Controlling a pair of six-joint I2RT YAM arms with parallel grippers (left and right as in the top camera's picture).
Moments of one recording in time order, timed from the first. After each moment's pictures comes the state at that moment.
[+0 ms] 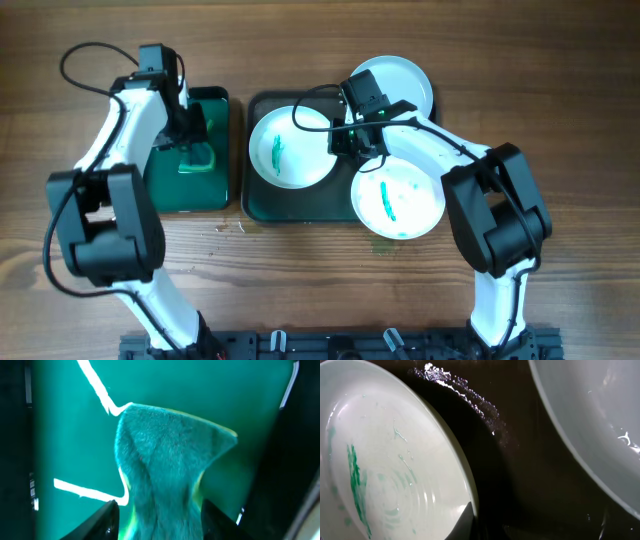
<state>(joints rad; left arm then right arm) 0.08 1.98 1.43 -0.83 -0.05 -0.13 0.48 2.09 1.37 -0.45 -0.25 0.56</state>
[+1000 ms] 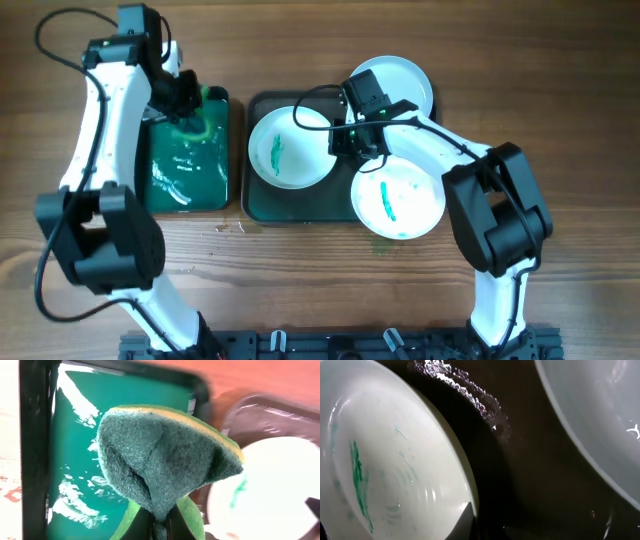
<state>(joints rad) 0.06 1.94 1.73 -1.12 0.09 -0.16 0.47 2.10 1.37 -0.46 -0.28 0.56</state>
